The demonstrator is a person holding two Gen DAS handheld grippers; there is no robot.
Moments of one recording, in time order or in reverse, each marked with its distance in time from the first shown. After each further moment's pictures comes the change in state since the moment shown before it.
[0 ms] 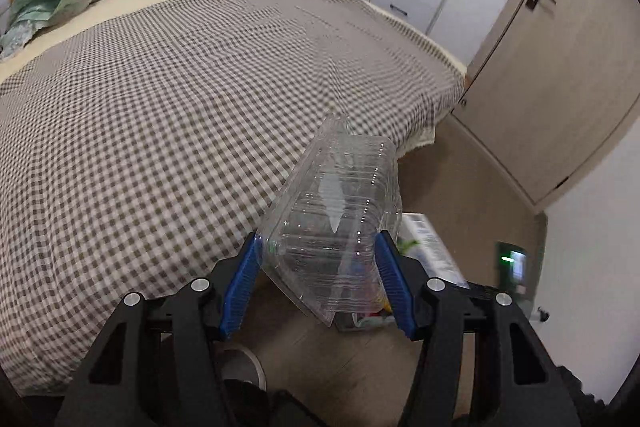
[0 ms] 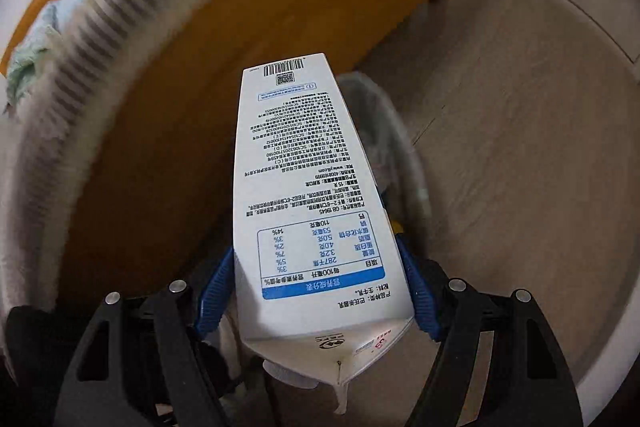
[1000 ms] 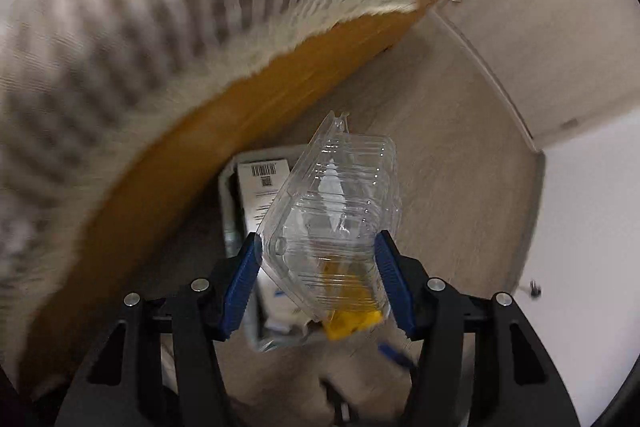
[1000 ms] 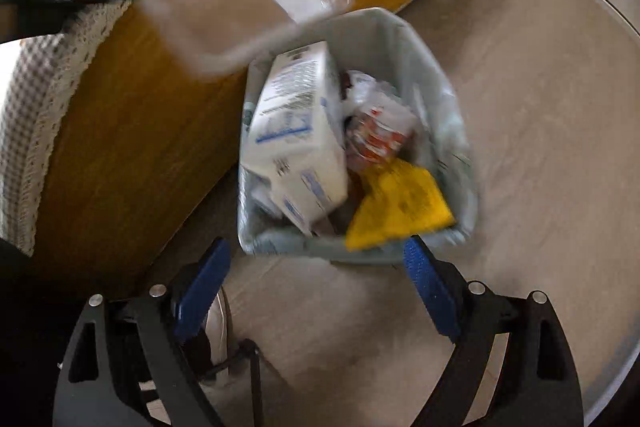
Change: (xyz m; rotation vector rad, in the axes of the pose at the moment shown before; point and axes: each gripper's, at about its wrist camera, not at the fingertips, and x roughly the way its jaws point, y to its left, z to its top) left arm 0.328 -0.167 0.014 -0.021 0.404 -0.083; right arm 0.018 -0.016 -0.078 -0.040 -0.010 0.090
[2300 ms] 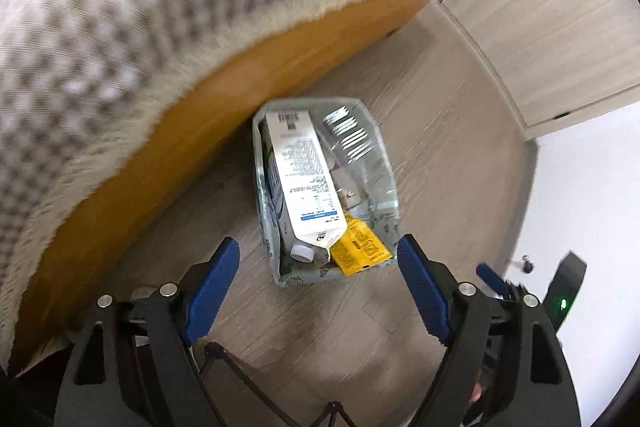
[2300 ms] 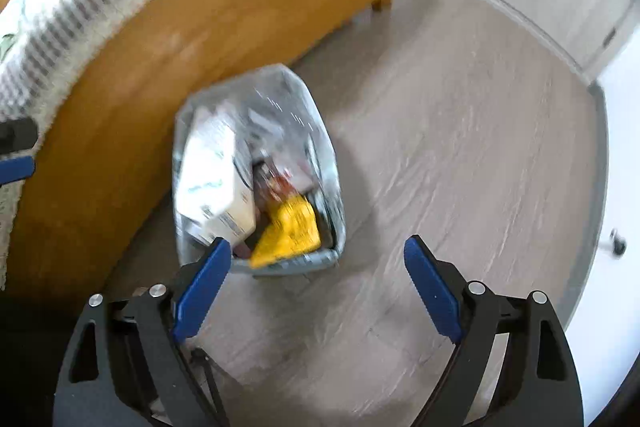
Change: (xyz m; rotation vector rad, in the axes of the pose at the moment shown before) left arm -0.082 0.053 -0.074 0.012 0.004 -0.054; right arm -0.085 0.002 0.045 0.008 -0.068 -0.317
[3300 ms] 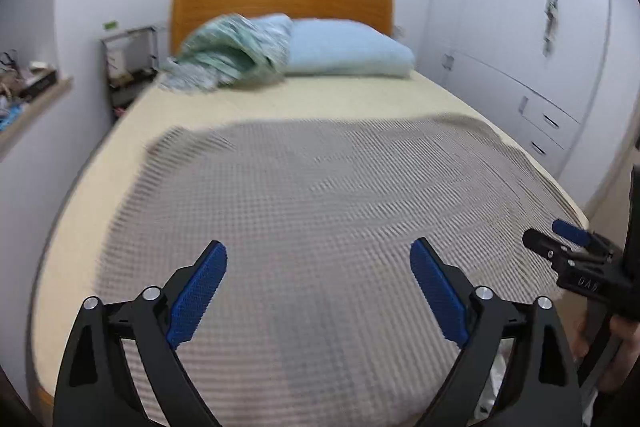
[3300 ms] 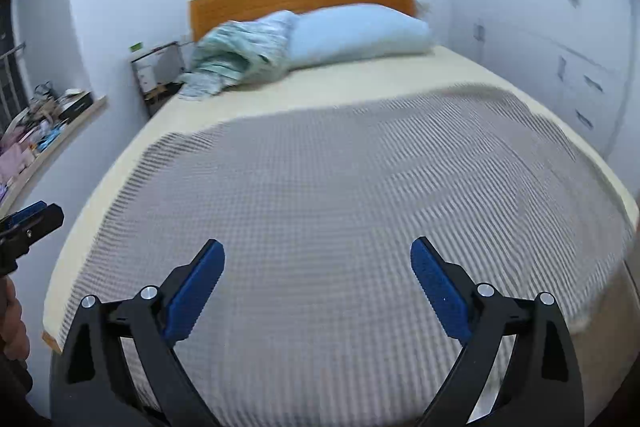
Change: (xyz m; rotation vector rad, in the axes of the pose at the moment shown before) left arm -0.484 0.311 -0.081 -0.307 -0.797 0.510; right arm -0.258 0.496 0.144 -0.581 -0.449 0.495
